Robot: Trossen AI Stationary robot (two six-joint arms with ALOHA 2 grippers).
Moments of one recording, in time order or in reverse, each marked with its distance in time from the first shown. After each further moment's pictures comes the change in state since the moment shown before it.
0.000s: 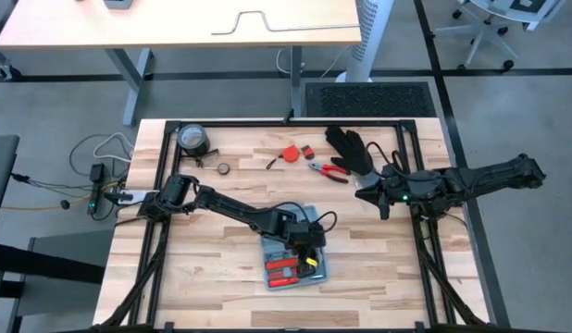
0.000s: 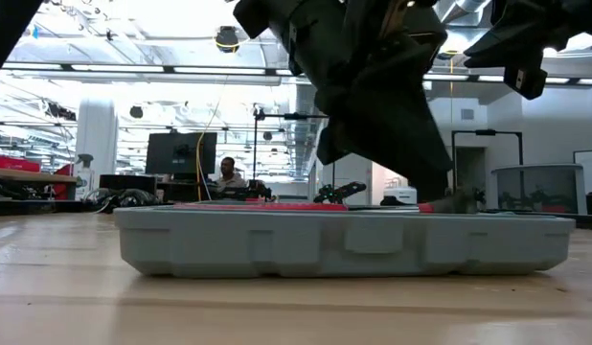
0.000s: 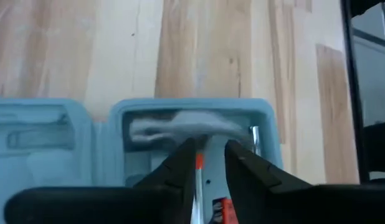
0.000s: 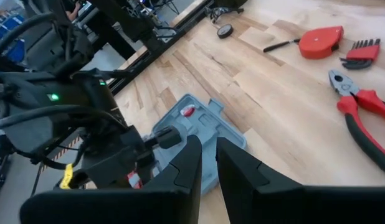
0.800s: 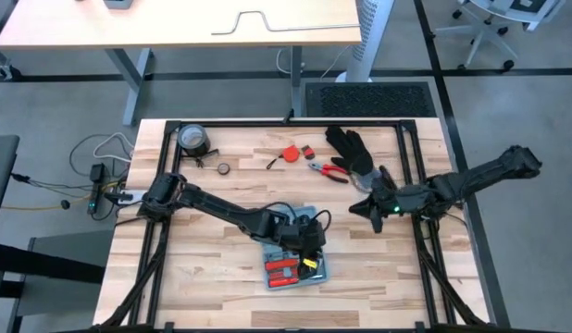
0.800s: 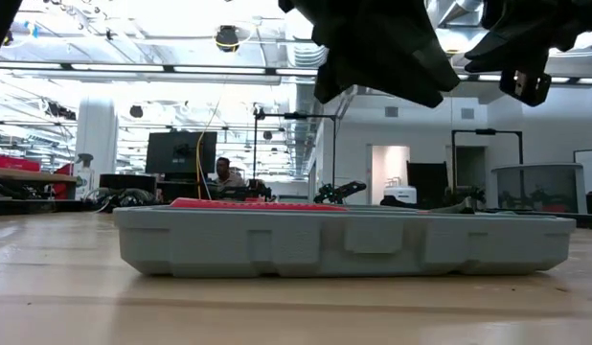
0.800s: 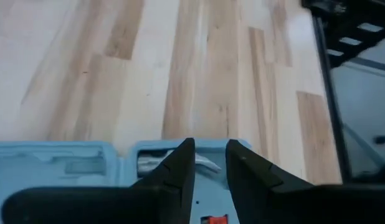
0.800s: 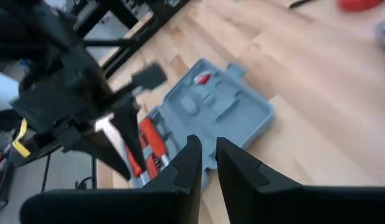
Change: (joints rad) left arm -0.044 -0.106 0.000 0.018 -0.192 0.013; right arm 0.126 0.154 0.000 0.068 0.010 0.104
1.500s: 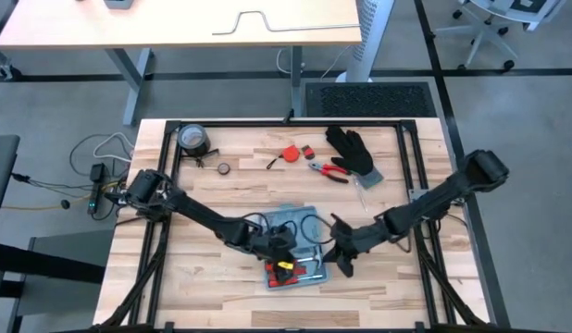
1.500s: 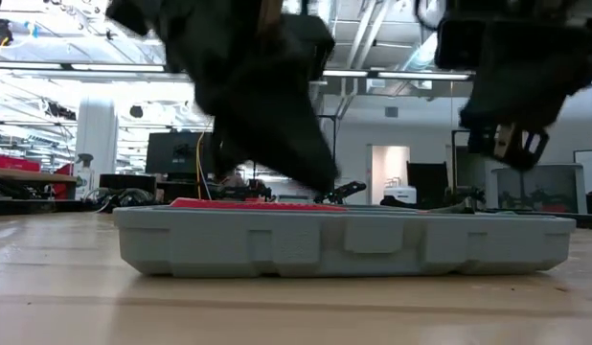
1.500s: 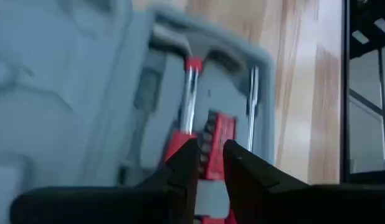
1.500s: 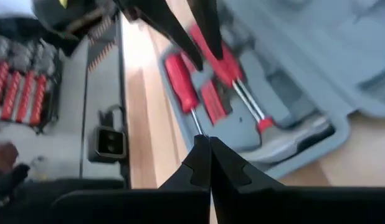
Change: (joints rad) left arm -0.083 -0.152 -0.451 0.270 -0.037 -0.338; right arm 0.145 0.725 0.080 0.564 -0.236 0.092
